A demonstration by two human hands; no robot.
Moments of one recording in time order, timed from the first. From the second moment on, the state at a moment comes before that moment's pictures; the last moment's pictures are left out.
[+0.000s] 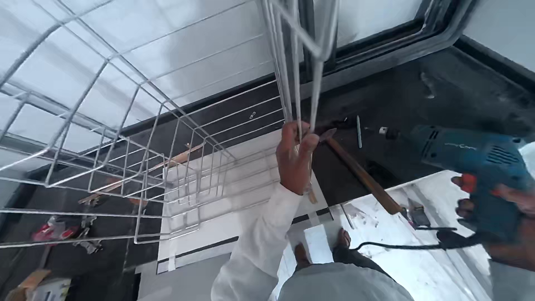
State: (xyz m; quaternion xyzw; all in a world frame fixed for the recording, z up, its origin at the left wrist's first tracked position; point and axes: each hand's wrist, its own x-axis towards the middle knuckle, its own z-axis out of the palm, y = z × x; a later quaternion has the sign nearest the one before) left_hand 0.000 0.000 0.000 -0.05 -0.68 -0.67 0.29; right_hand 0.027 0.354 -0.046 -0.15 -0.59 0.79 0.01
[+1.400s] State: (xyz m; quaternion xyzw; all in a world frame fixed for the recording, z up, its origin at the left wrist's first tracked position) left_hand -0.023 0.008 0.000 -0.09 -0.64 -0.66 0.38; right_hand -0.006 0.267 -0.104 0.09 -0.90 0.41 -0.08
